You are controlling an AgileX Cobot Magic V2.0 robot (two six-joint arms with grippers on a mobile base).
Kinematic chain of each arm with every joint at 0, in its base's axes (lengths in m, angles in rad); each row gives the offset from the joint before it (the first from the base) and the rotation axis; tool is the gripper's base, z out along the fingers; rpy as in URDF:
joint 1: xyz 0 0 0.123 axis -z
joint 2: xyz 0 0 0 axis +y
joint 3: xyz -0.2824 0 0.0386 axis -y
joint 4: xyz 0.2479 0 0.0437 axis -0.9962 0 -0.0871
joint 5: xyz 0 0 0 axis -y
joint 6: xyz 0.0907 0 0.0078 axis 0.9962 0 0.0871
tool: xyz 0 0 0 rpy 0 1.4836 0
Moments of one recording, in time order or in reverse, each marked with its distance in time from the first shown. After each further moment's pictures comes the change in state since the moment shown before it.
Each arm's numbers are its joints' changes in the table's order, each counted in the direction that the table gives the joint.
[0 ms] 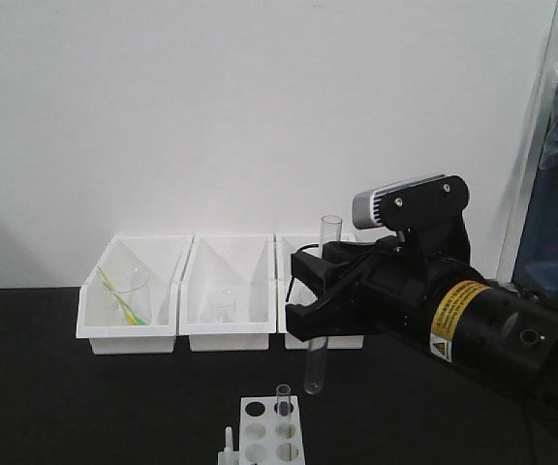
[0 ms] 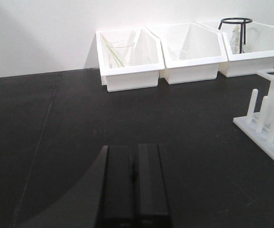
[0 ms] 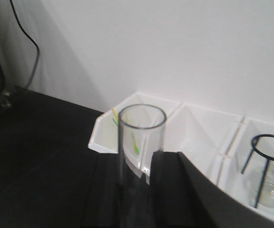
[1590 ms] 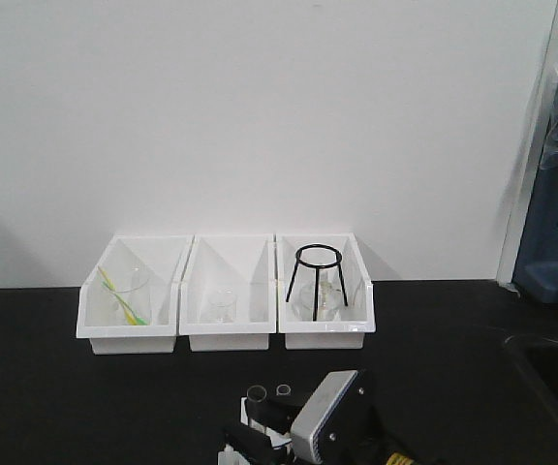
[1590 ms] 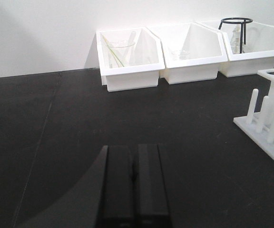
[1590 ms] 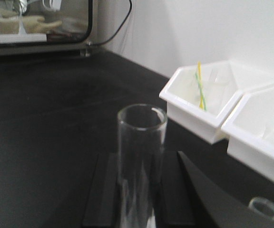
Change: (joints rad) left arm 0.000 0.000 0.000 0.000 0.000 0.000; right arm 0.000 0.377 -0.323 -0.092 0.745 -0.453
